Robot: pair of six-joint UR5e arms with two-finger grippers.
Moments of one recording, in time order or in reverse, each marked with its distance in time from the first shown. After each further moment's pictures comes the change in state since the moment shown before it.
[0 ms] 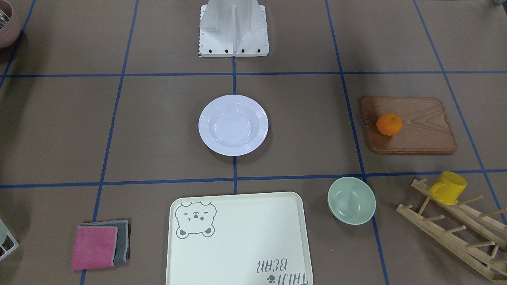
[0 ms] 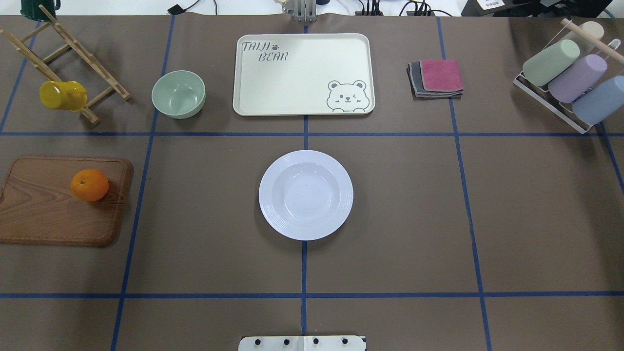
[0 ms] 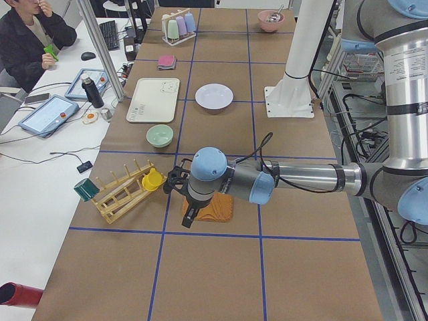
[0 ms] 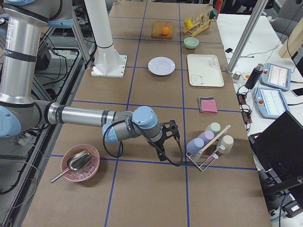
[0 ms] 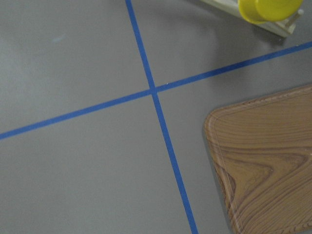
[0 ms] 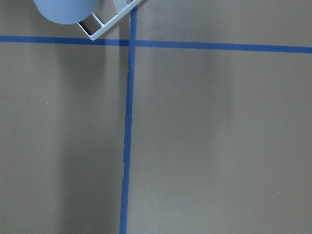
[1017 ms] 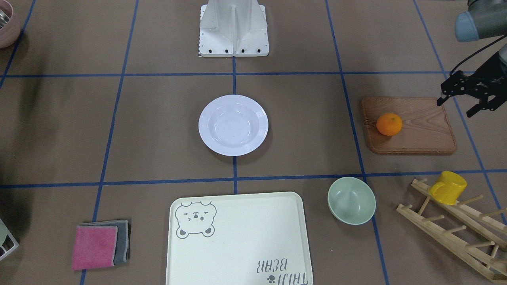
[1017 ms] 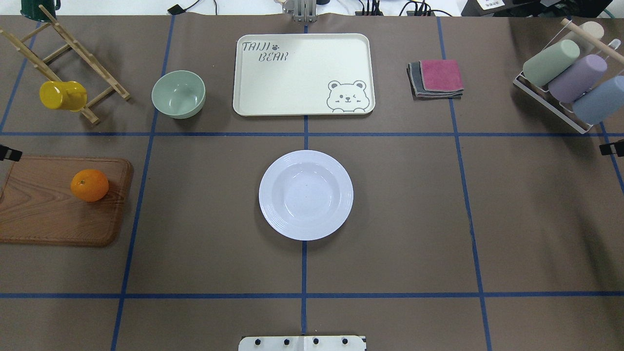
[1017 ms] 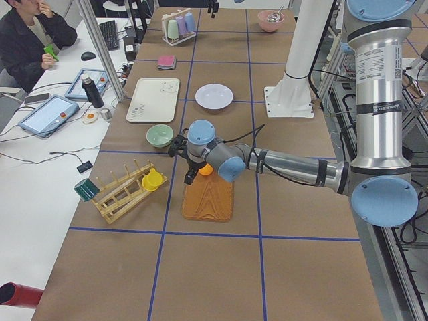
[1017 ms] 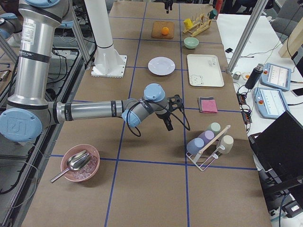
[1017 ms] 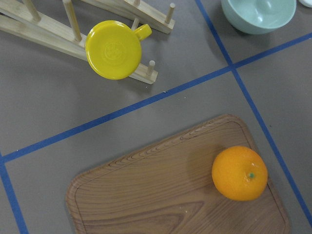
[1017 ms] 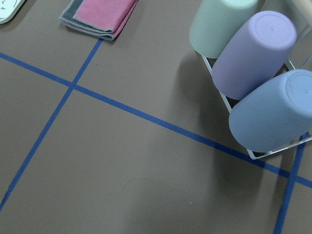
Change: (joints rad) left arm 0.444 -0.090 -0.014 -0.279 0.152 -0.588; right arm -0.329 0.042 0.082 0.204 -0.099 0.464
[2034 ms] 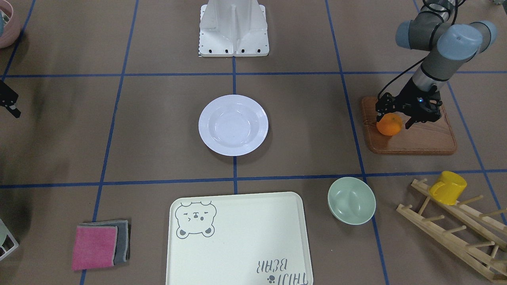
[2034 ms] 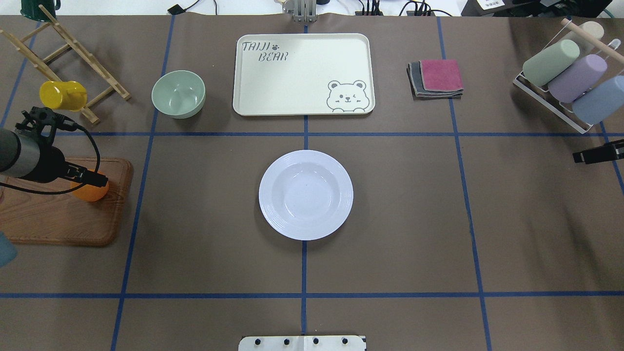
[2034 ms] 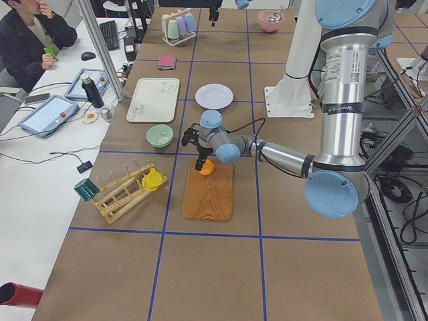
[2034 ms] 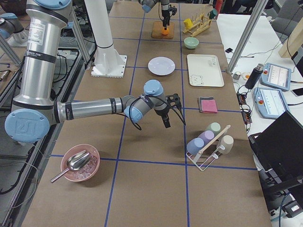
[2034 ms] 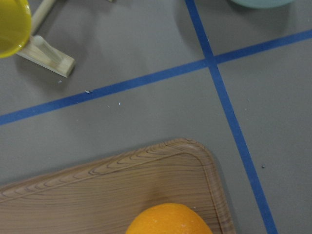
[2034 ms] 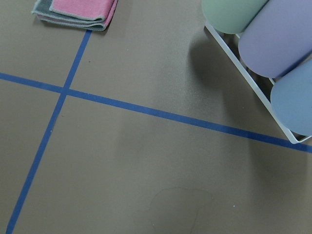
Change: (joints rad) left arm 0.319 -0.083 0.029 -0.011 0.273 -0.256; right arm -0.095 -0.006 0.016 0.004 -0.099 0.101
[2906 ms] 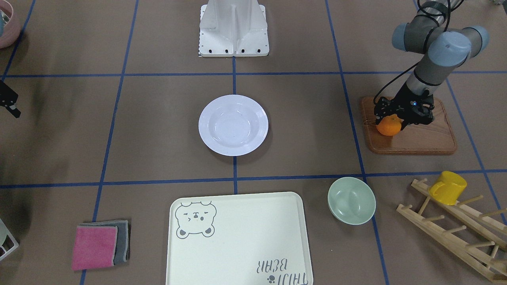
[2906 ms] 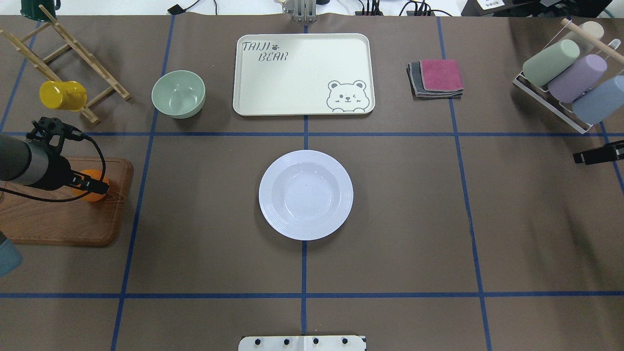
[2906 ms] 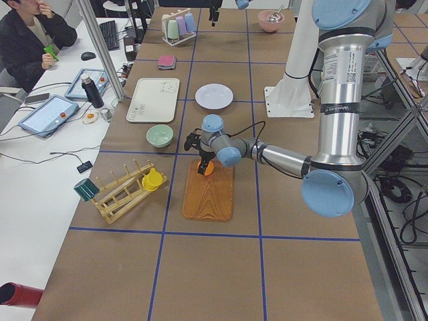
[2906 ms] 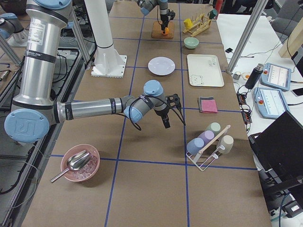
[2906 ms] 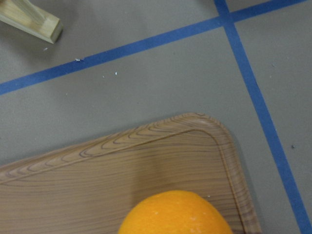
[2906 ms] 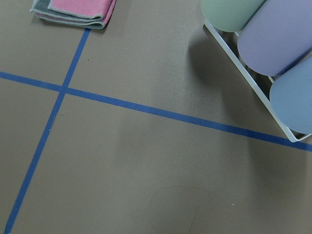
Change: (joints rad) left arm 0.028 -0.001 0.020 -0.004 0.016 0.000; right arm 0.000 -0.001 -0.001 0.000 0.001 0.000
